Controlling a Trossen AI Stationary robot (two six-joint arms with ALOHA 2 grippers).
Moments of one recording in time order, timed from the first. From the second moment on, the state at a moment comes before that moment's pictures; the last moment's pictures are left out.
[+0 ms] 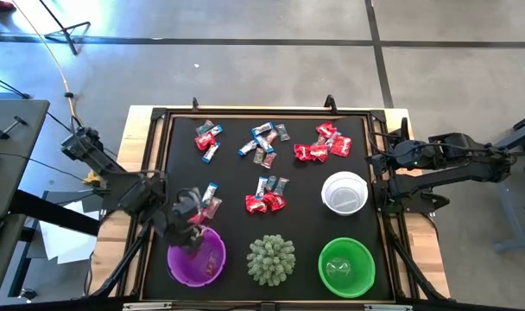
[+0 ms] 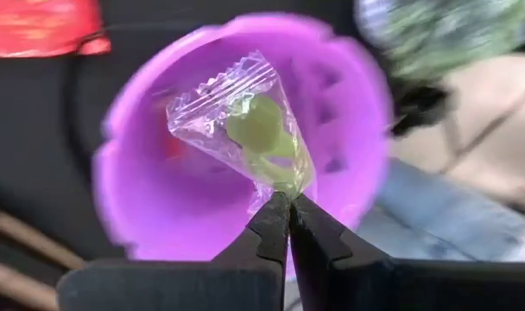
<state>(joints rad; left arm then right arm) -0.69 1.30 1.23 -1.07 0.02 -1.65 0.07 0.56 0.96 -1.33 0.41 1.09</state>
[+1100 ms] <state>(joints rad) -0.73 1.66 1.22 -1.29 0.41 -1.50 0.07 0.56 0.96 -1.33 0.41 1.09</state>
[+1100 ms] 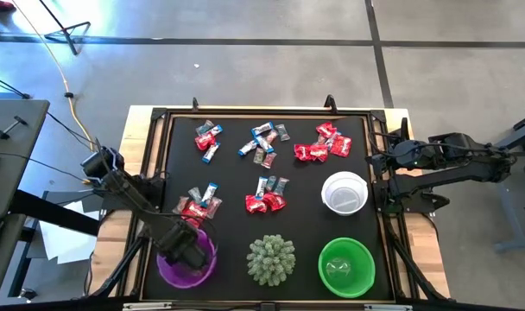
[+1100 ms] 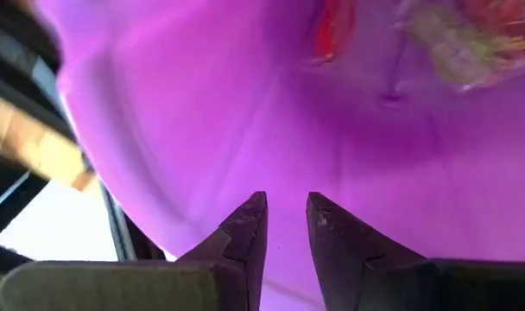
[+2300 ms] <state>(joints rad) -0.46 1.64 1.51 -1.35 0.22 -1.13 0.07 0.56 0.96 -1.33 0.41 1.09</state>
